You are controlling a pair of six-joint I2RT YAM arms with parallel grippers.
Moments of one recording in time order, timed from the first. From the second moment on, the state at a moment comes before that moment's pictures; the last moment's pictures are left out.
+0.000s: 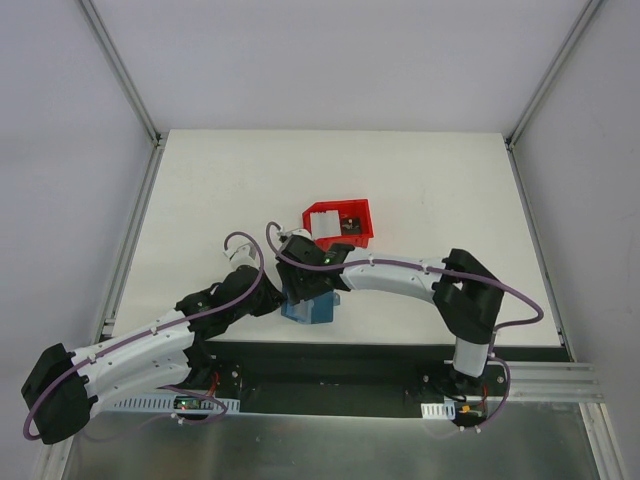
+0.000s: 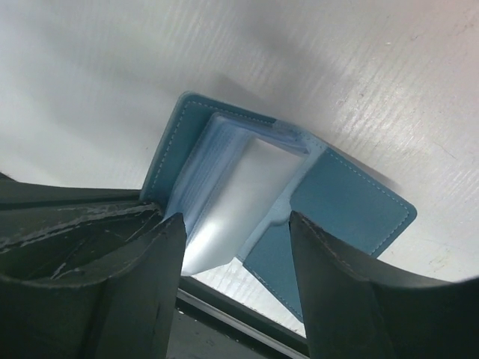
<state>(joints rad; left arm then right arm) -0.85 0.80 0.36 -0.29 -0.19 -1.05 1.14 1.83 1.32 -0.56 0.13 0.63</state>
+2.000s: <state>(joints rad) -0.85 0.77 0.34 -0.30 -0.19 -1.05 1.14 1.81 1.28 -0.53 0.10 0.62</state>
